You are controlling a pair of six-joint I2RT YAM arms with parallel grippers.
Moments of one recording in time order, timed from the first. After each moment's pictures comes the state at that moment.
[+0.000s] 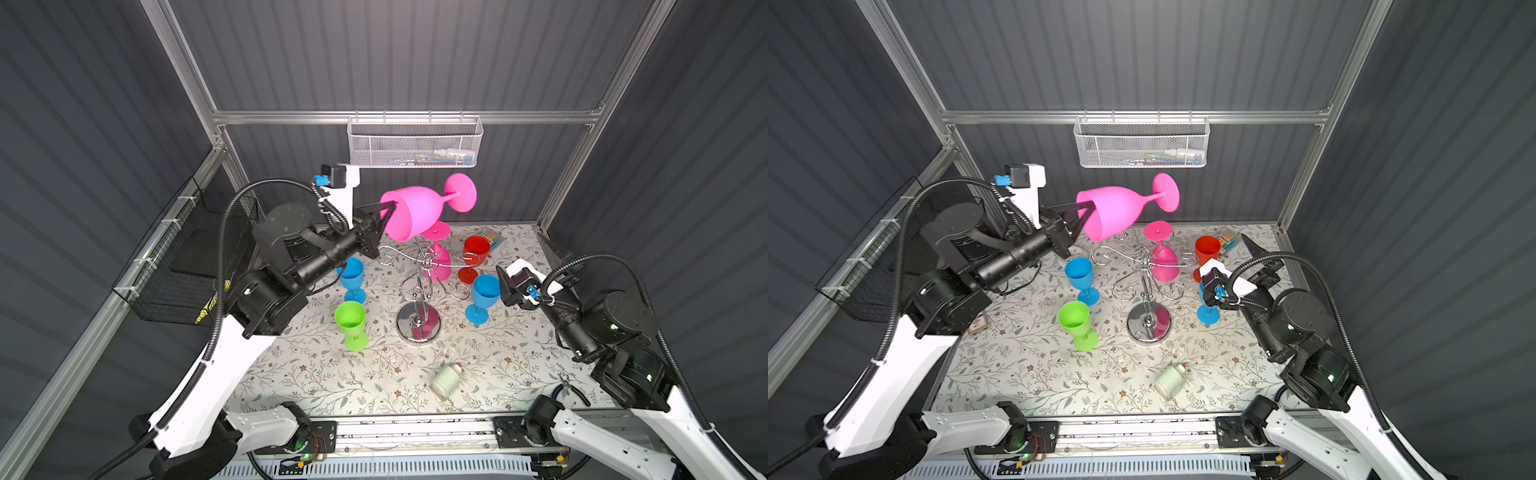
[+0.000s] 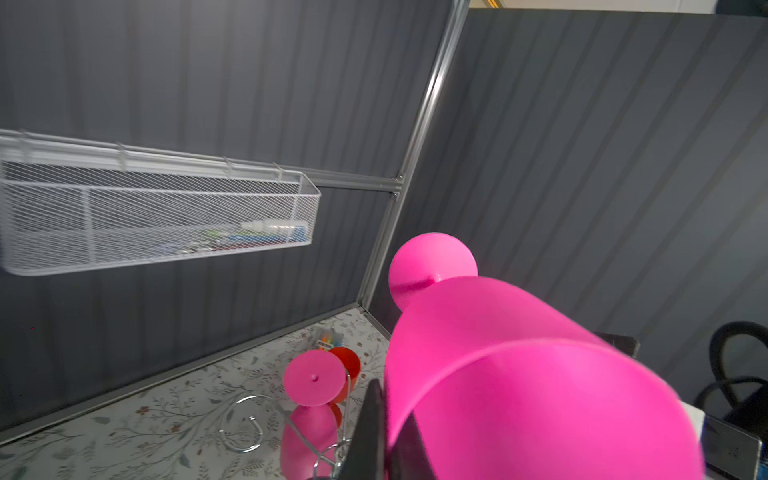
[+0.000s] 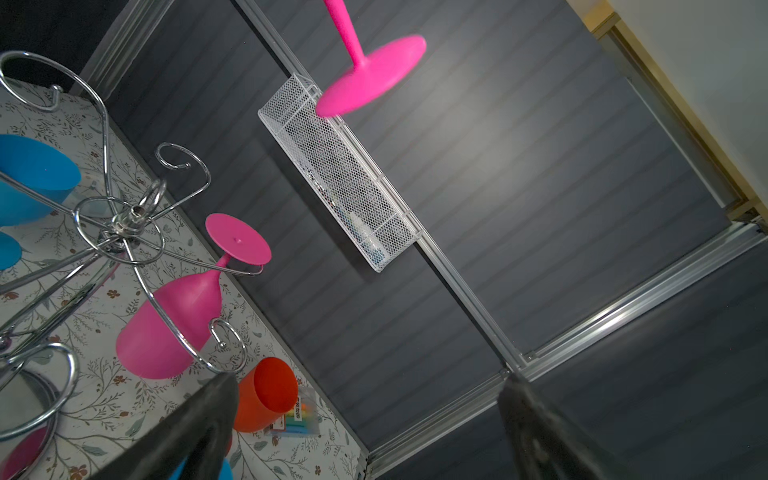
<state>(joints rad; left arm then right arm) -0.75 1.19 1.74 -0.47 0.03 -0.27 0.75 0.67 1.09 -0.31 0.39 -0.89</state>
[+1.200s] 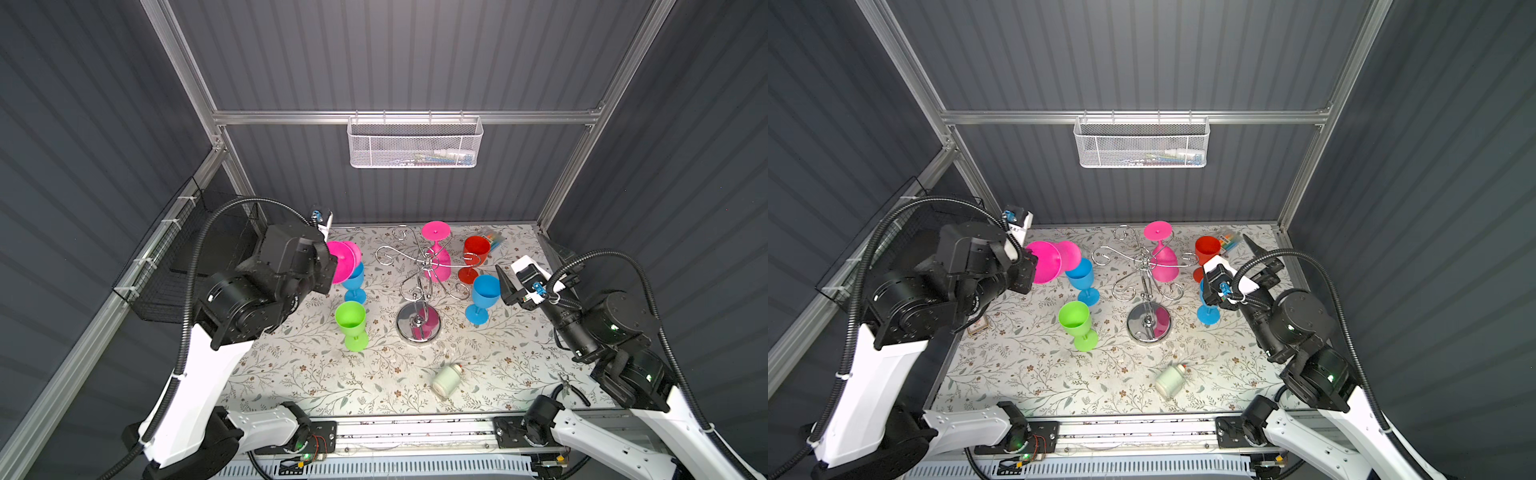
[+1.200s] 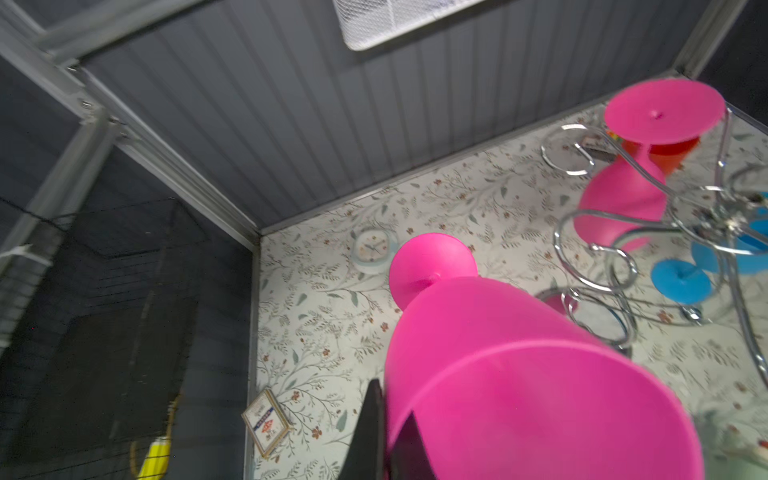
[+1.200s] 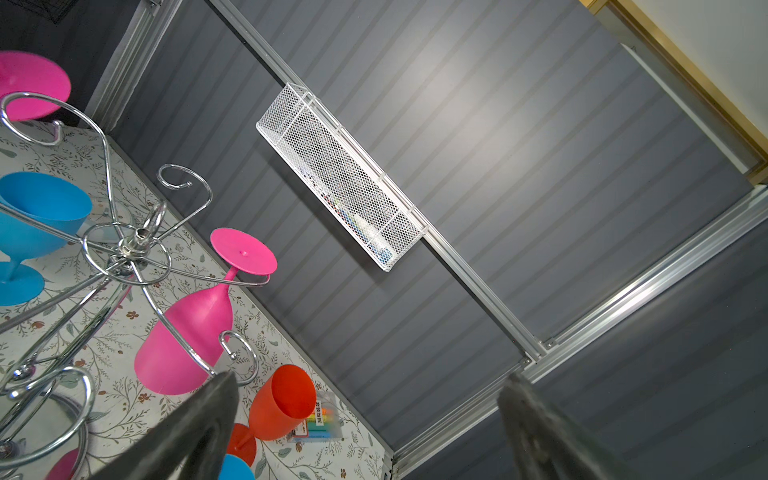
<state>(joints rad) -0.75 1.24 1.94 -1.35 -0.47 -0.07 0.75 0.67 1.09 -0.30 0.39 -0.80</state>
